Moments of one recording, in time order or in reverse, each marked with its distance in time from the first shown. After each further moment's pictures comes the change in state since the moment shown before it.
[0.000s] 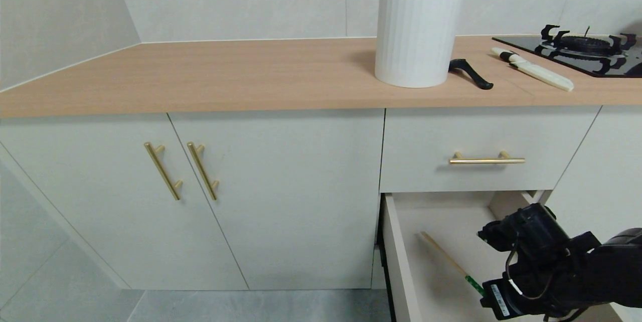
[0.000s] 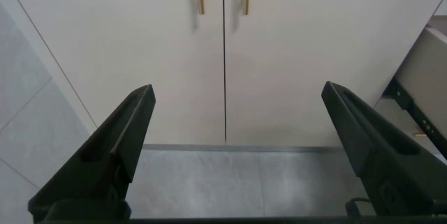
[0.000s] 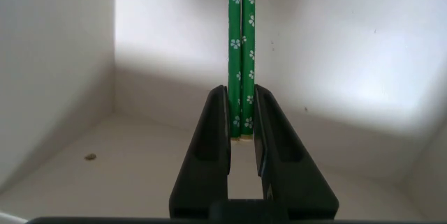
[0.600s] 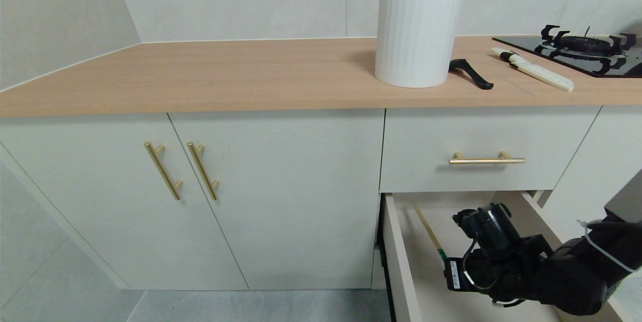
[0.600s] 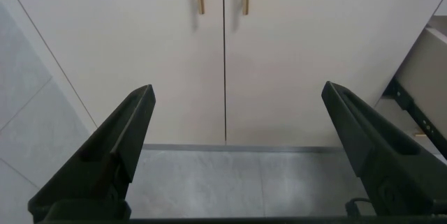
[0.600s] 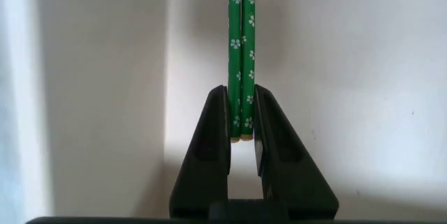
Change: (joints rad) left arm 0.000 0.000 0.000 0.000 0.000 0.000; right arm 0.112 0.180 -0.038 -0.318 -0.137 0.254
